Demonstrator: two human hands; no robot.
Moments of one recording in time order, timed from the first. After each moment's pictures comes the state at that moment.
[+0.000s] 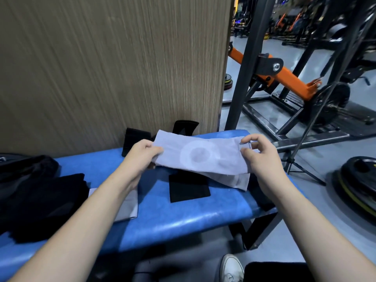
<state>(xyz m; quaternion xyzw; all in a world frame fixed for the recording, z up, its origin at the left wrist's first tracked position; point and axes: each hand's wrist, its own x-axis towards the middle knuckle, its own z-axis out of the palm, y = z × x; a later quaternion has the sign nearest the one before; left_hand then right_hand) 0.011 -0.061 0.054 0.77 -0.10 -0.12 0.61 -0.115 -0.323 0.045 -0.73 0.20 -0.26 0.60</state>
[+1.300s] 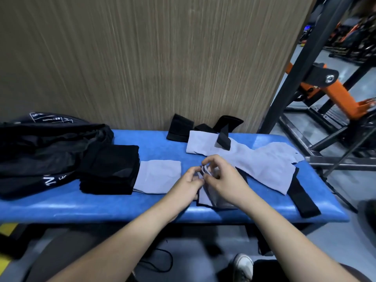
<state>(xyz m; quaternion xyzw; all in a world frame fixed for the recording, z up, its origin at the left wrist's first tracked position) -0.070 -0.023 -0.011 0.74 -0.08 -0.20 0.64 -0.091 -0.167 0.017 -0.90 -0.04 -0.06 0.43</state>
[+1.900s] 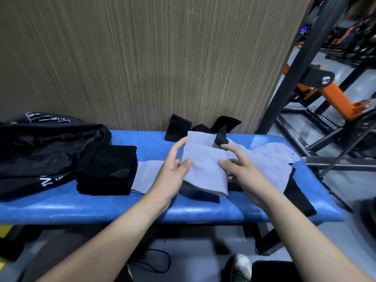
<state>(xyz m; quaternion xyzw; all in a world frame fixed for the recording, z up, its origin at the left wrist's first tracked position) -0.071 0.000 0.026 0.67 -0.13 -0.07 0.73 -0.094 -0.202 0.035 -0.74 0.07 0.01 0.67</state>
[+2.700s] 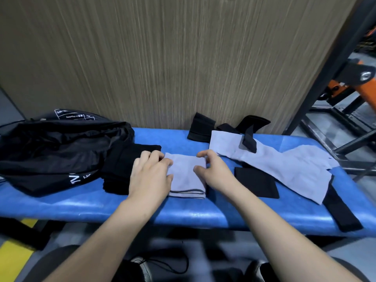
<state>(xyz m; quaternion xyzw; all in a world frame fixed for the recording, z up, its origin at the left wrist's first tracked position) -0.045 0.099 0.011 0.98 -0.10 0.14 0.12 -0.024 -0.088 -0.005 -0.88 0.04 0.01 0.48</state>
